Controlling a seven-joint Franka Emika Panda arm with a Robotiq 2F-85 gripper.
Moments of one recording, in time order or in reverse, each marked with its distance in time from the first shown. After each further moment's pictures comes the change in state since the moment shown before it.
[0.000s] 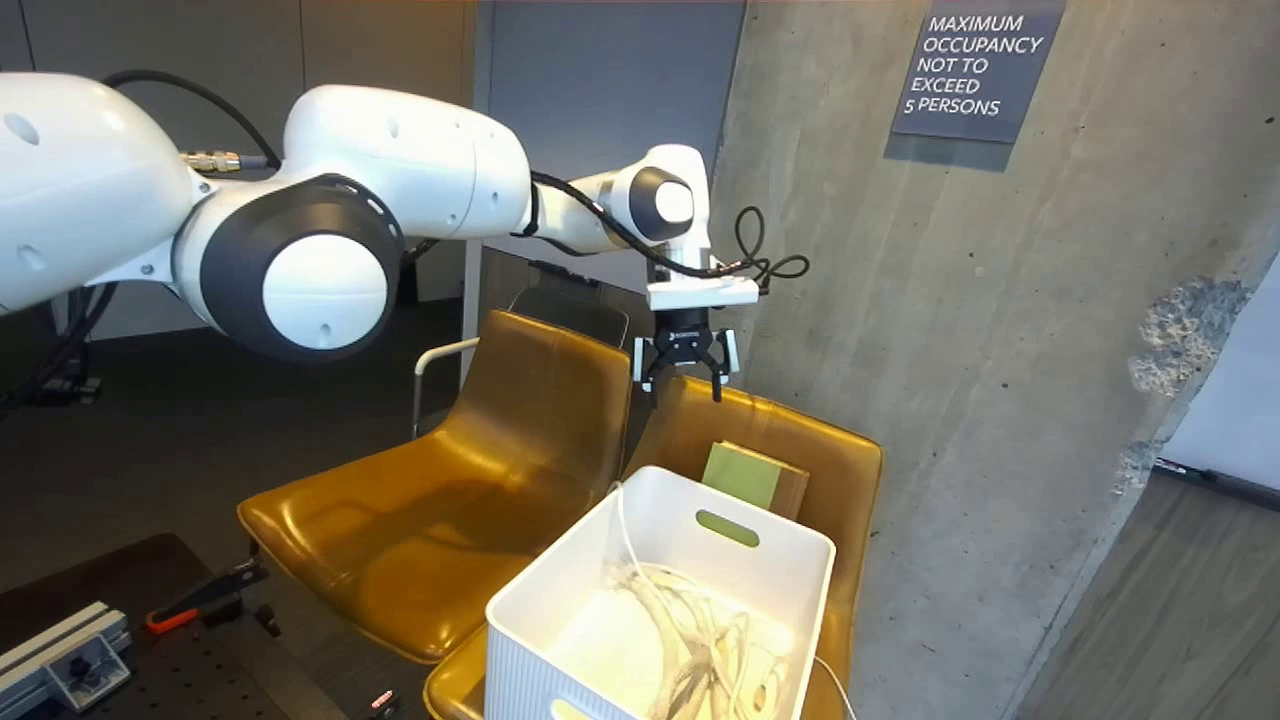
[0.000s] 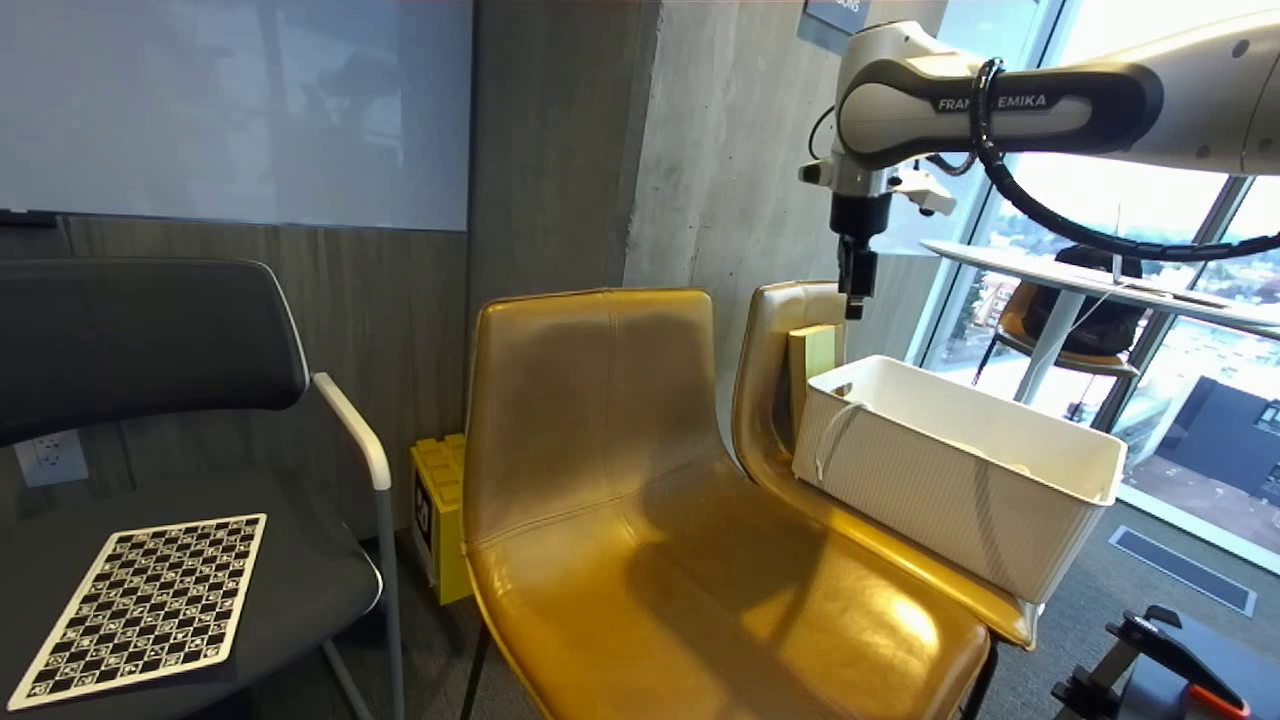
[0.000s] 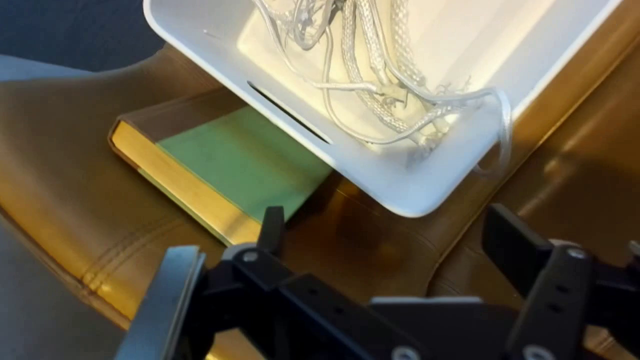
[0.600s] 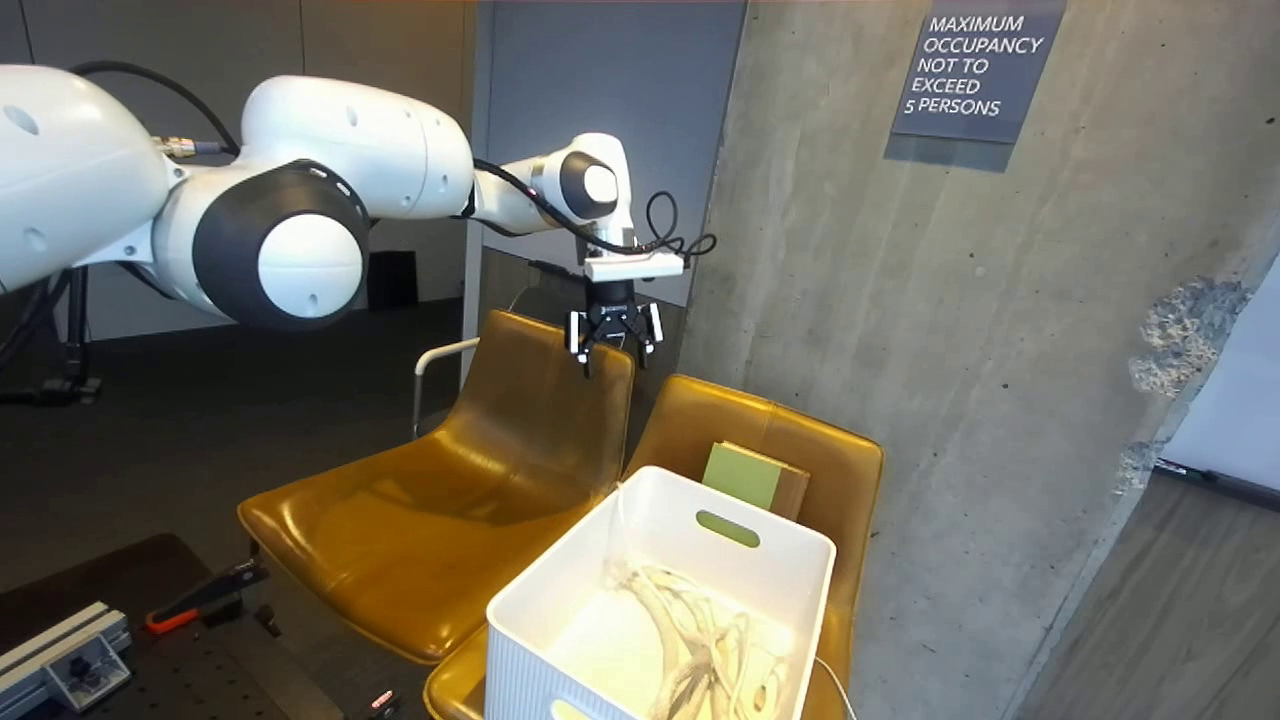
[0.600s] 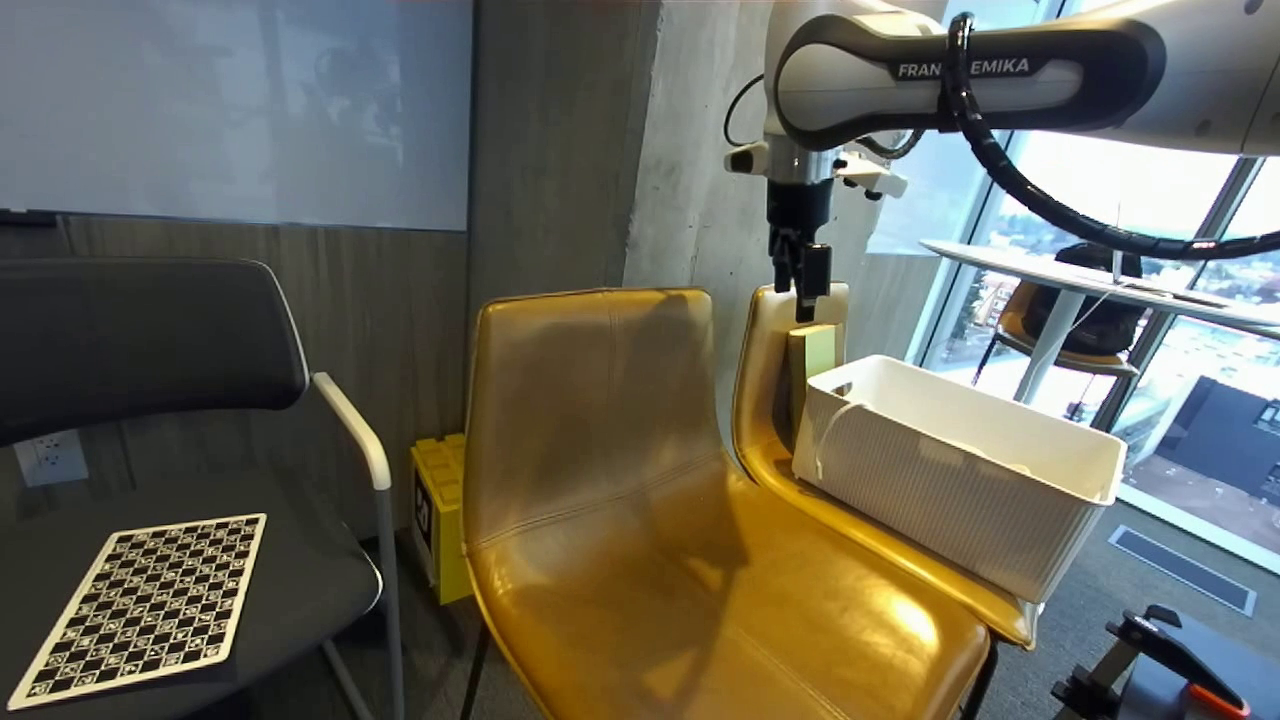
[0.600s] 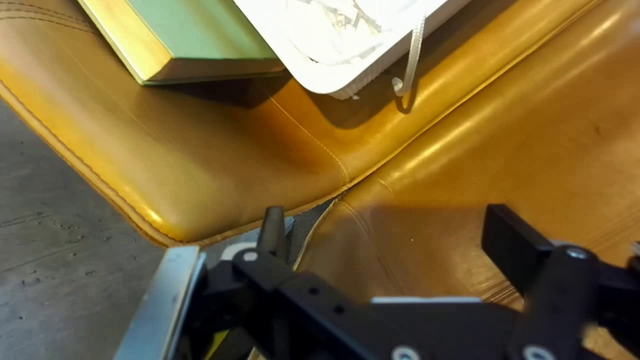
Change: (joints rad) arm 0.158 -0.009 0.001 -0.006 -0.010 -0.041 -0.114
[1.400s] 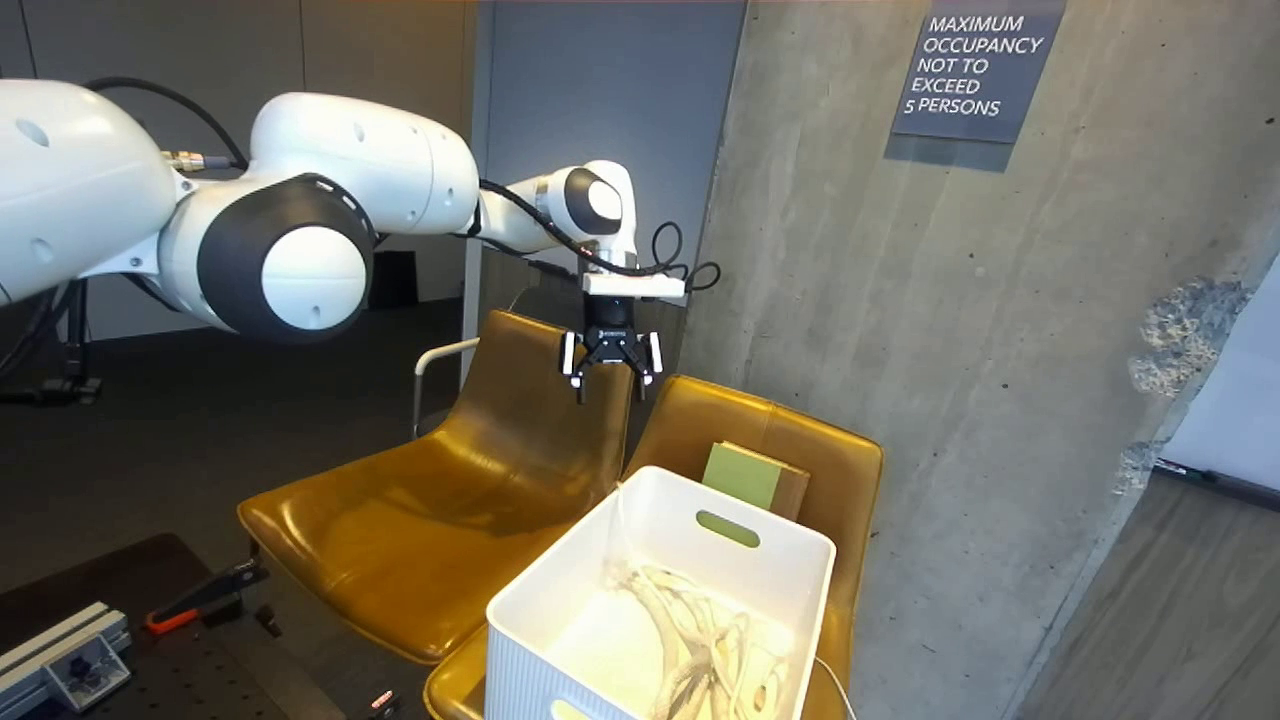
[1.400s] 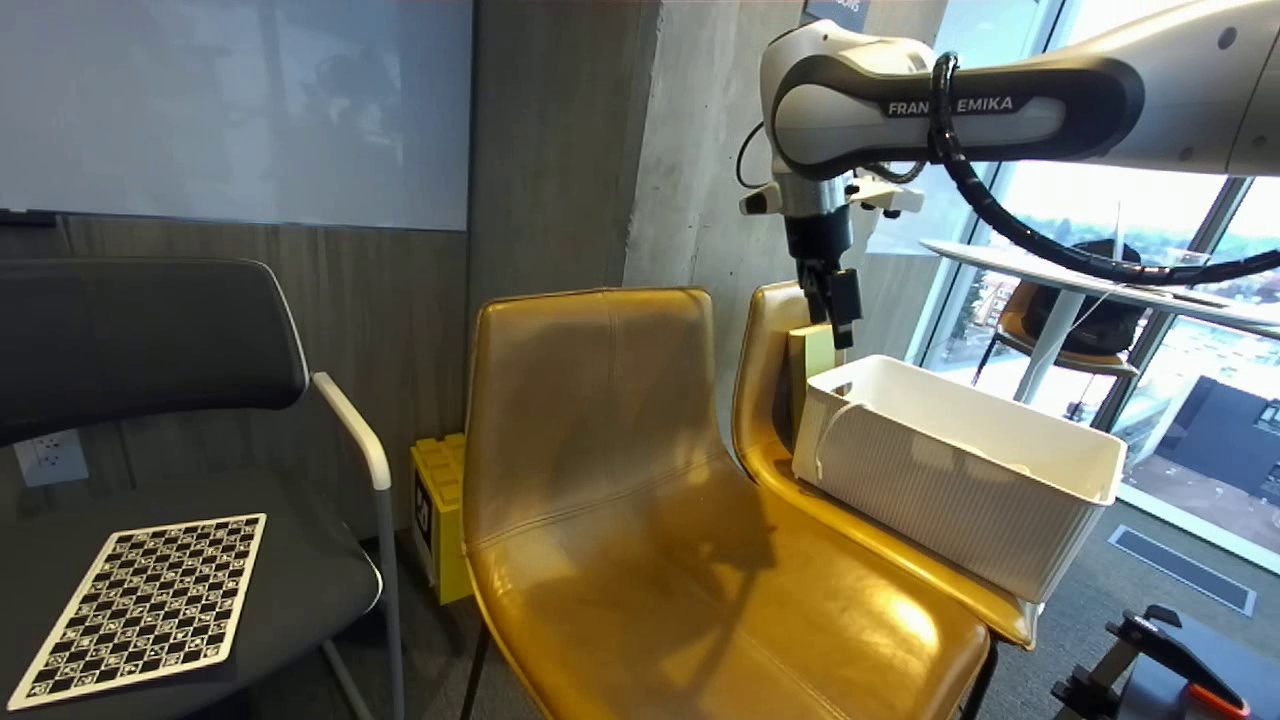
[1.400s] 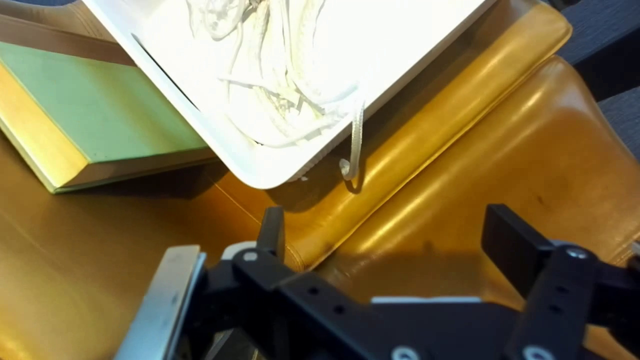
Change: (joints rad) arm -0.008 0.029 -0.017 -0.002 -0.041 -0.158 0.012
